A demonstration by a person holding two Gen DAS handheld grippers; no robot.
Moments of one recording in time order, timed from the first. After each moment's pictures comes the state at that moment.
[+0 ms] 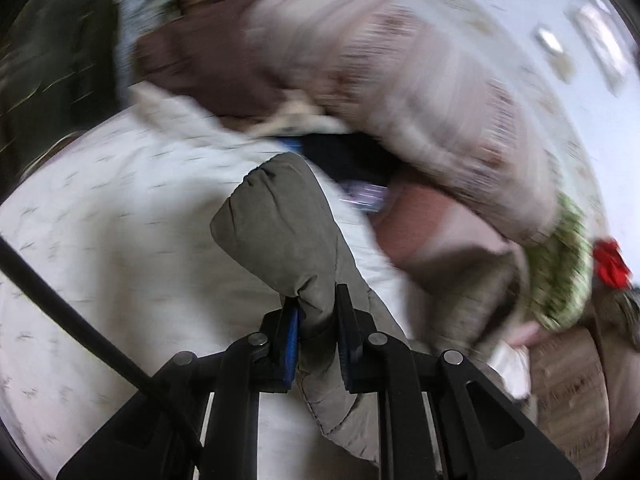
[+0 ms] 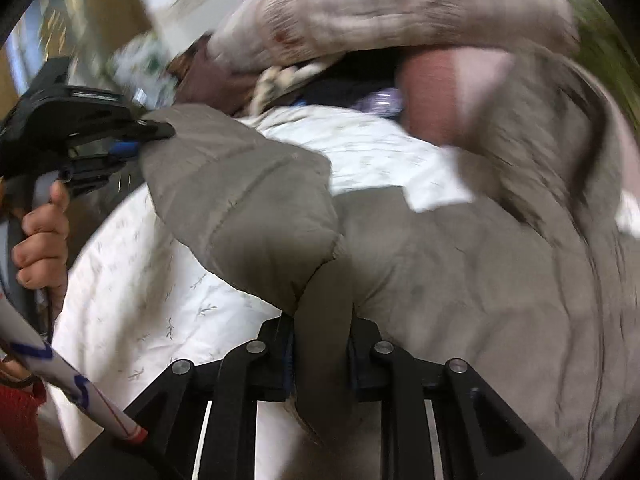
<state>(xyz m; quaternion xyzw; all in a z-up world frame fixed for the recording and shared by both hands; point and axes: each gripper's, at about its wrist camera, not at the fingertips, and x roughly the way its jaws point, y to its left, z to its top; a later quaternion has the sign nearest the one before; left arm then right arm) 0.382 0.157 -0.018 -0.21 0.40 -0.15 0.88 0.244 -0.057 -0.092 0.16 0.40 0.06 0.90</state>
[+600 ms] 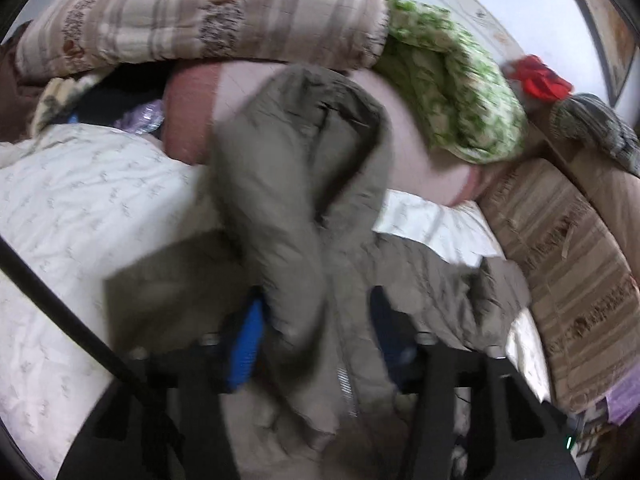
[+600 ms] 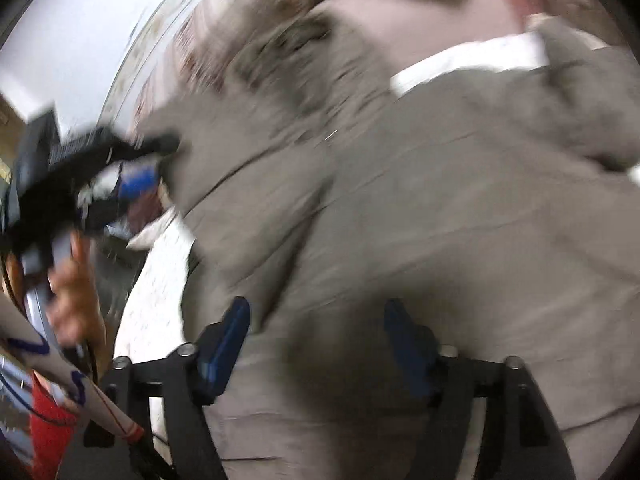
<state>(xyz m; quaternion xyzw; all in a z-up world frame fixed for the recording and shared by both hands) 0.272 -0.124 -0.037 -0.04 0.44 -0.32 0.84 0.082 -0.274 -0.119 0.36 0.36 -0.05 0.86</state>
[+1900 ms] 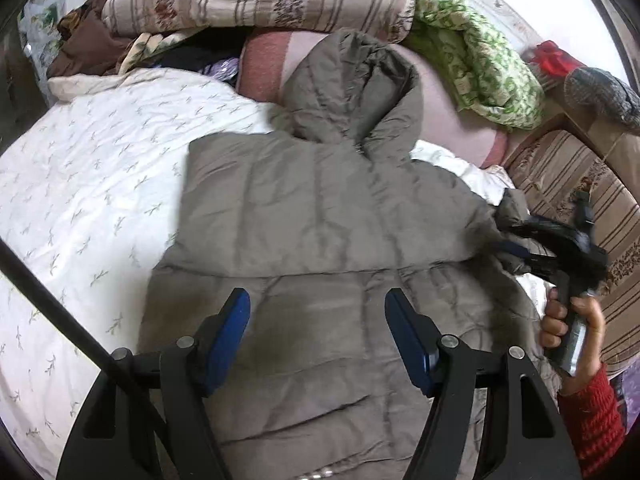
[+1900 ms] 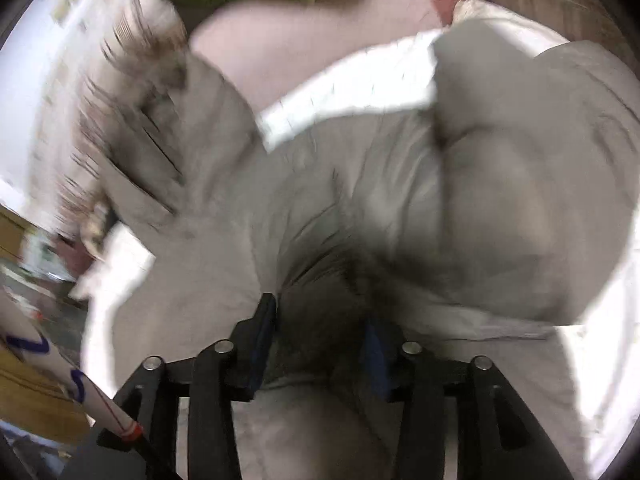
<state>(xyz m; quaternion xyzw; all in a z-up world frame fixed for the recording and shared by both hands) 0.123 -0.051 -0.074 -0.02 0.45 -0.22 0.87 0.094 -0.432 -0.127 0.40 0.38 -0.10 0.83</state>
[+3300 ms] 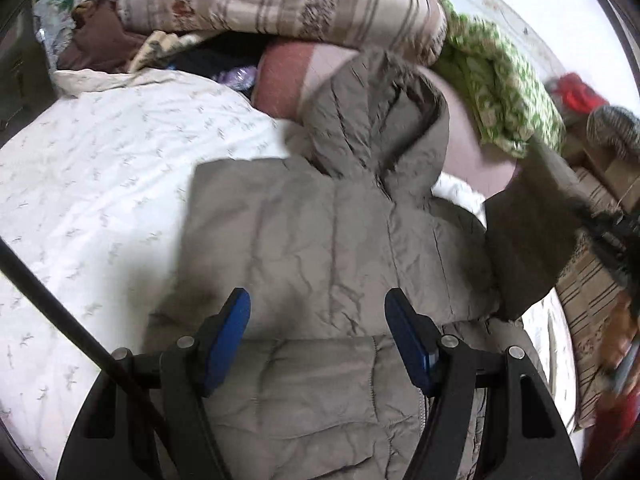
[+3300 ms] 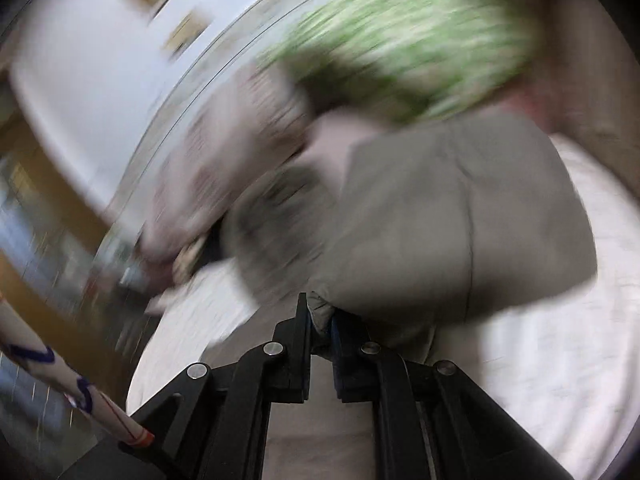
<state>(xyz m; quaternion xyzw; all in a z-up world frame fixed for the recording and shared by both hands) 0.176 -0.039 -0.072 -0.07 0.44 -0.19 0.88 0.120 -0.395 -0.008 0.31 0.31 0.06 0.90</state>
